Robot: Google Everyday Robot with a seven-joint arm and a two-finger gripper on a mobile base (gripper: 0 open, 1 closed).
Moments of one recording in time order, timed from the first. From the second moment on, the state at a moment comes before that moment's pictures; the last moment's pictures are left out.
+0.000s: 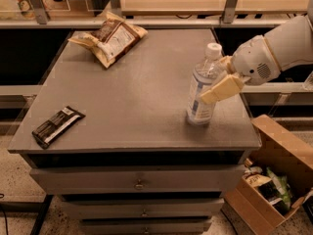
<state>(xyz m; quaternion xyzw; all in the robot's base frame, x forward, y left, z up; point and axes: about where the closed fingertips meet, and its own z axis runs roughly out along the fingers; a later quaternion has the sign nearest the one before) 0.518 -0.124 0.900 -0.56 0.71 0.28 0.31</state>
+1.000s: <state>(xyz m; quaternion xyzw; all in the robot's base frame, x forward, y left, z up) 0.610 -0.053 0.935 -0.62 0.67 0.24 0.33</state>
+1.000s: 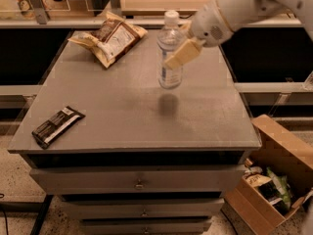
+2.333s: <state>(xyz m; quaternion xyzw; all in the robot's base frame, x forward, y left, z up) 0.767 0.023 0.973 -0.54 0.71 0.20 0.40</state>
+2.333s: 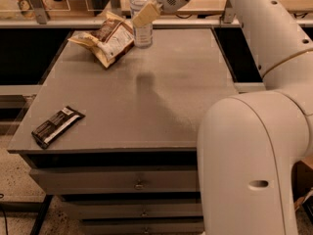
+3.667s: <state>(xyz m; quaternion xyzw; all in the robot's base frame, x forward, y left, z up) 0.777 0.018 0.900 -0.47 0.77 0.23 0.37</state>
